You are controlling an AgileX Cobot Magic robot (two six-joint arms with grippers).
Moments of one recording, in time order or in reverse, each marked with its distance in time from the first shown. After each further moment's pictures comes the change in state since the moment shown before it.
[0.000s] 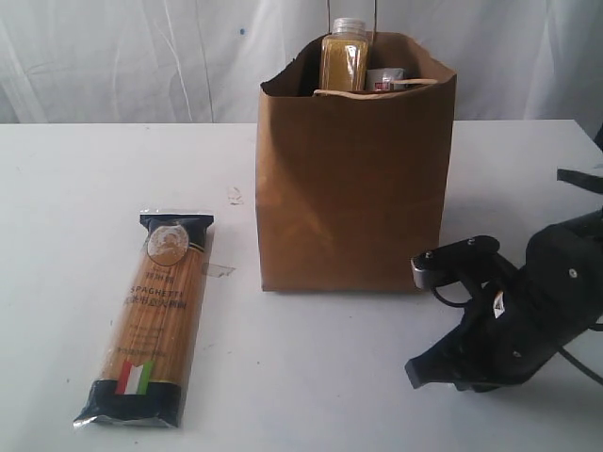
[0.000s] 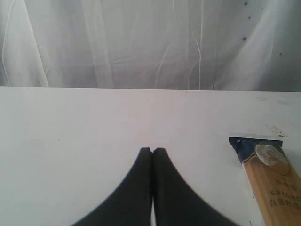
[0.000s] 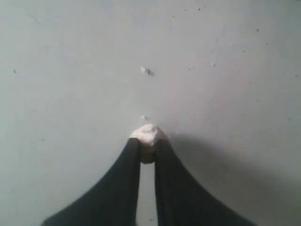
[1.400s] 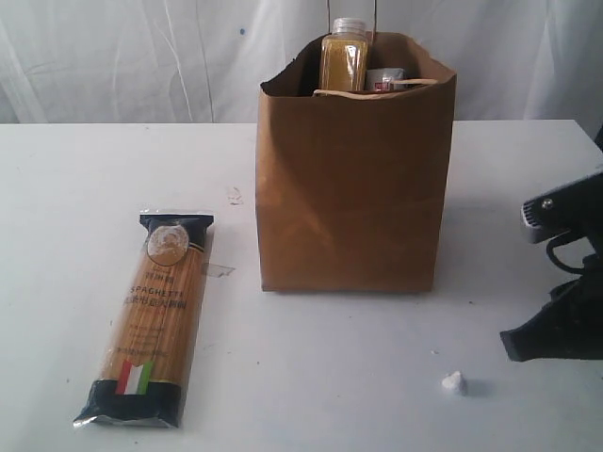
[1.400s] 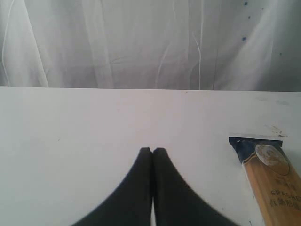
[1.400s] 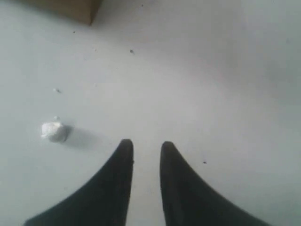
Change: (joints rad) left arm 0.000 0.000 0.000 0.000 0.000 0.000; right arm 0.000 -0.511 0.104 -0.453 0.123 0.332
